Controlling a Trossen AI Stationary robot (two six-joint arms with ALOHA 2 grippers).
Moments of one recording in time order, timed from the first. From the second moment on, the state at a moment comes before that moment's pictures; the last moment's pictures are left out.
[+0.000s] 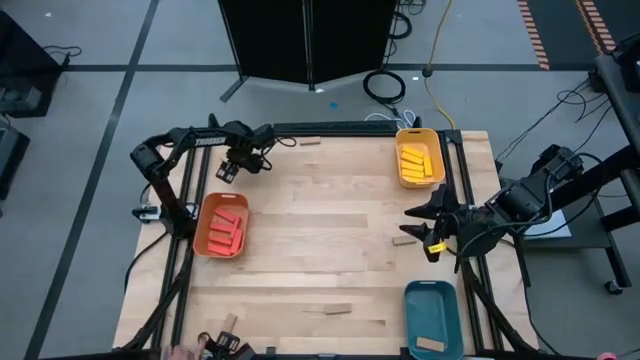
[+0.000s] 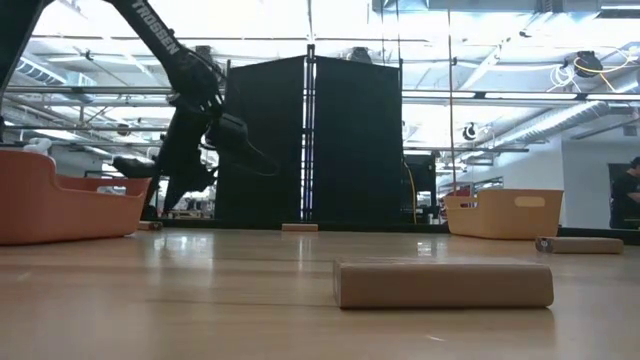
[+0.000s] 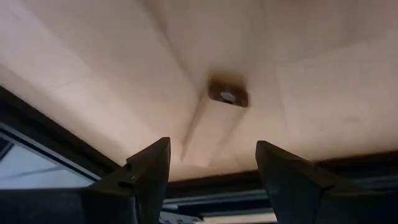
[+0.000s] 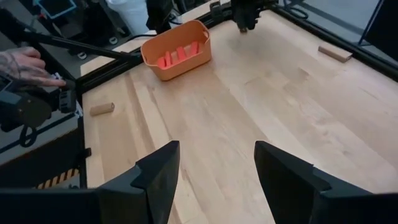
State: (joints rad) left arm 0.76 1.76 1.05 -0.98 -0.45 1.14; right arm 0.64 1.04 1.24 -0.97 0.70 0.96
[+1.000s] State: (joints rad) left arm 0.76 1.77 0.92 -0.82 -0.45 1.18; right arm 0.64 1.08 1.24 -0.98 0.71 1.04
